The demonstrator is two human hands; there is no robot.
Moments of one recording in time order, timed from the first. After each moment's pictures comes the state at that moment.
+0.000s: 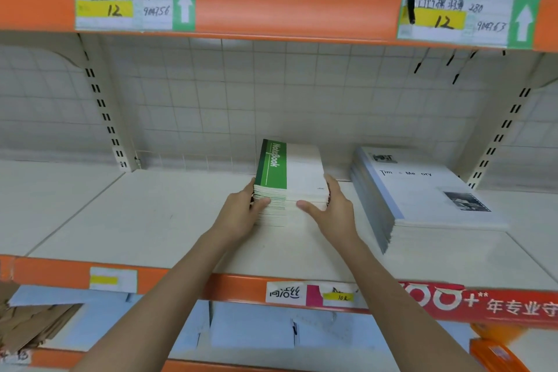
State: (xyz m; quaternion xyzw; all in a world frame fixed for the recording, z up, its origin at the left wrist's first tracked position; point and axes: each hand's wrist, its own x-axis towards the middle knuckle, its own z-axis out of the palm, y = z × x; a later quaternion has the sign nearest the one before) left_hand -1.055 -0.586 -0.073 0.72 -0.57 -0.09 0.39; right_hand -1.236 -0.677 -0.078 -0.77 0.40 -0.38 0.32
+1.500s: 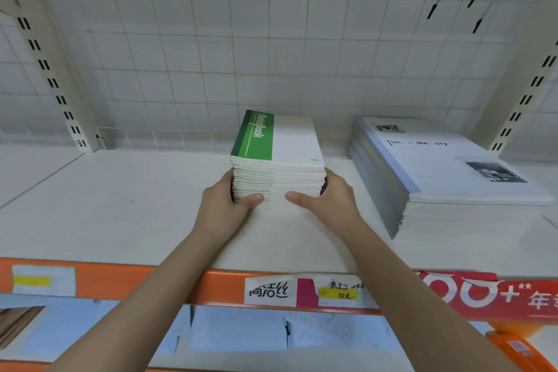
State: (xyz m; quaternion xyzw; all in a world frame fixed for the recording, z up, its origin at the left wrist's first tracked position) left_hand -1.074 -0.593 -0.107 0.75 -0.48 -0.08 0.45; right_hand -1.238 -0.699 -0.108 -0.73 0.38 -0.37 0.42
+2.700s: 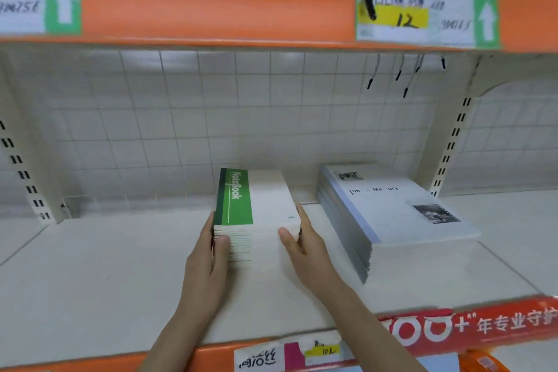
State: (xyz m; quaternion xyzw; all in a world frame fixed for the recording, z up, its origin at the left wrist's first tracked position) left_hand -1.083 -0.584 -0.100 0.65 -0.50 -0.09 0.57; right_hand -1.236 -0.682 -0.099 -0.75 0.40 -0.38 0.36
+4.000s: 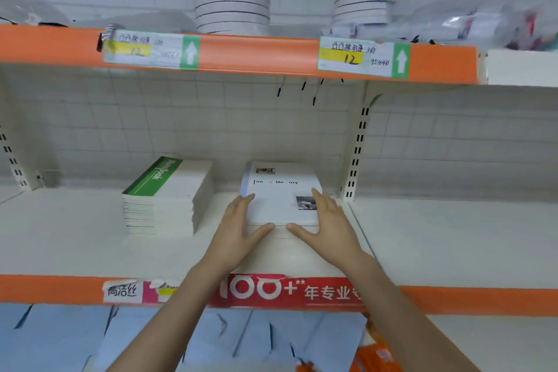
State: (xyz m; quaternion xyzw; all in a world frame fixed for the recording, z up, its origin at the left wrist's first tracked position) left_hand -1.322 -0.642 -0.058 0.70 -0.57 -0.09 0.42; right_hand -1.501 -0.741 -0.050 -0.86 0.40 -0.27 0.15
